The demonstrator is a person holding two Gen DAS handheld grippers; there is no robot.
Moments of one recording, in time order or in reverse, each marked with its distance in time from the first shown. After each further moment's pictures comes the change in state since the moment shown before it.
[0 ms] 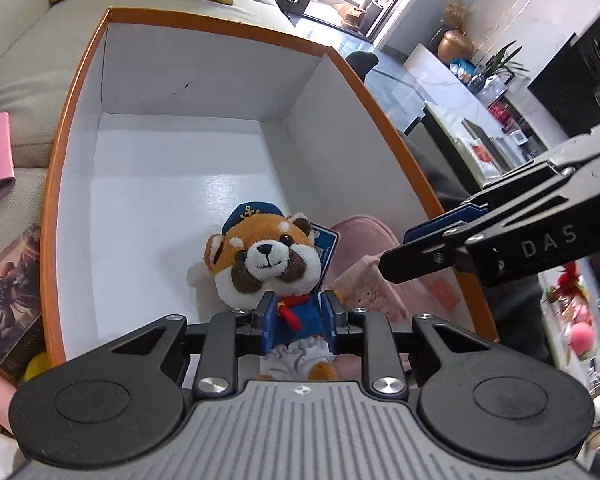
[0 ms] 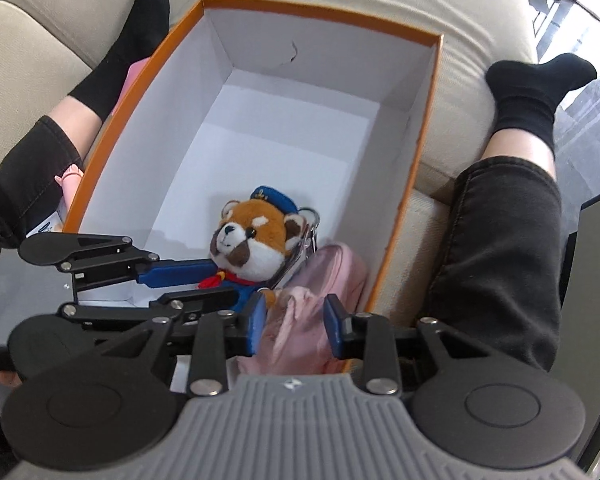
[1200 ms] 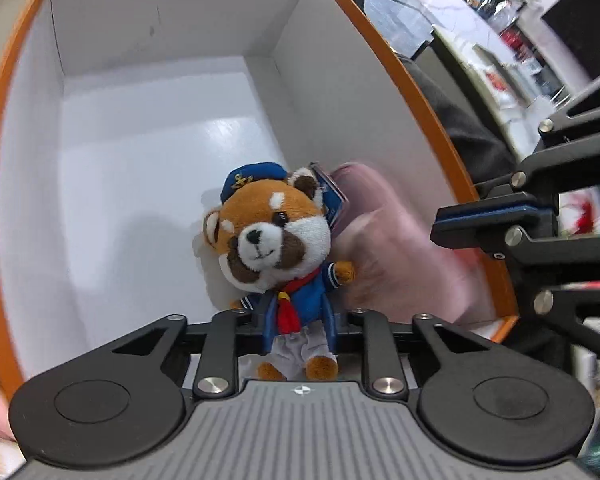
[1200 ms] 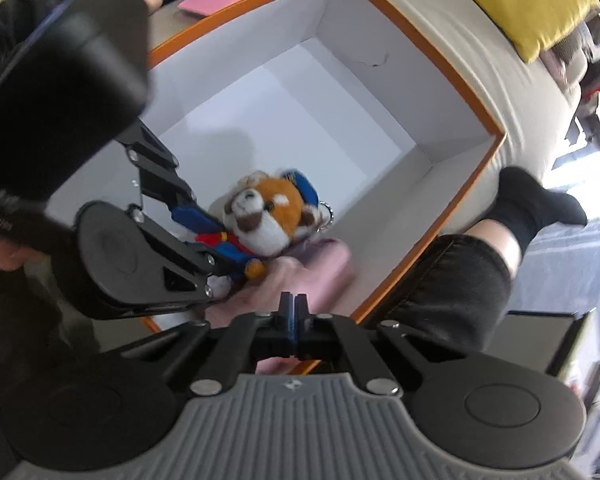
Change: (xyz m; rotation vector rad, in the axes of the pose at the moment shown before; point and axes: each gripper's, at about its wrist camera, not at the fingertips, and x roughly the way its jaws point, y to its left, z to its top) left arm 0.041 -0.018 0.018 0.031 0.262 0.017; right arm 0.003 0.062 -0.005 -0.521 0.099 -0.247
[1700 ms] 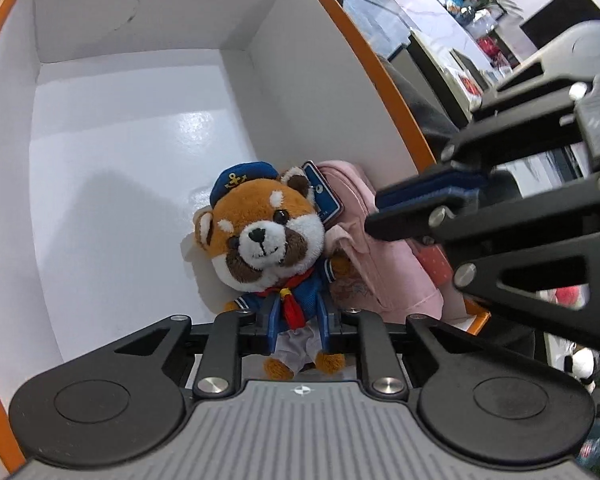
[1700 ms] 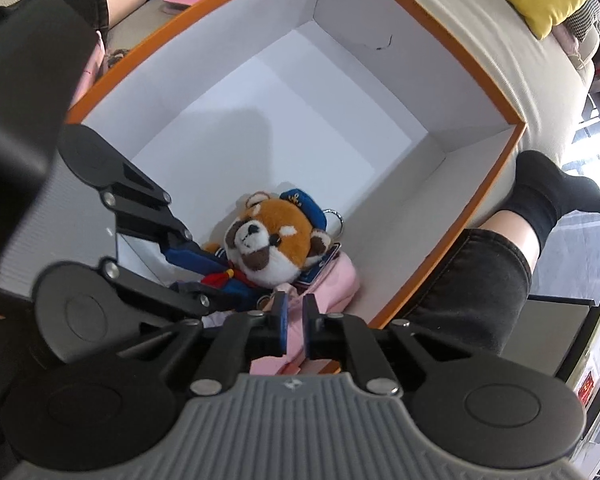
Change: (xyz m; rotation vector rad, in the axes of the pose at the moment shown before) left arm 0.002 -0.001 -0.002 0.004 -0.017 -0.076; right arm 0.022 -0.009 0.017 0.072 0.057 0.073
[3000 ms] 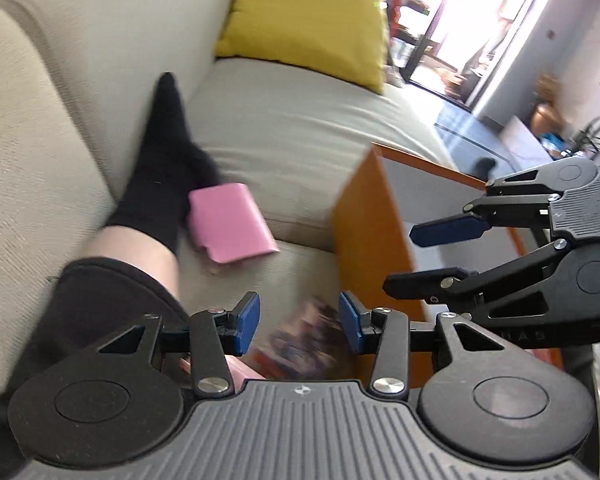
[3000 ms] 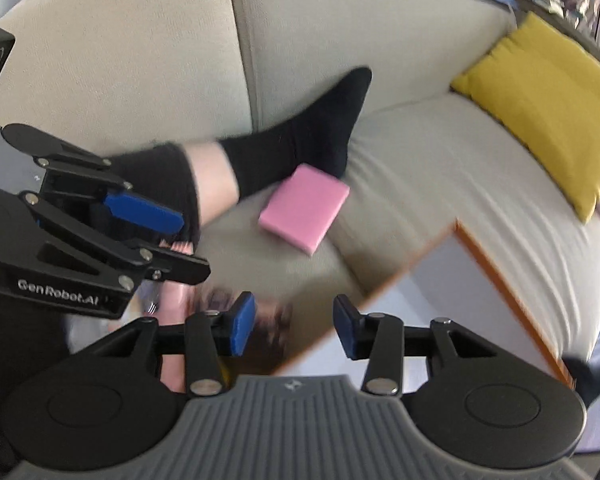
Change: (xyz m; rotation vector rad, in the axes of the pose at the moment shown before) left arm -0.175 0.127 -0.025 -0.162 -0.393 0.294; right arm -0.046 0.073 0.123 -0.111 -0.461 0.069
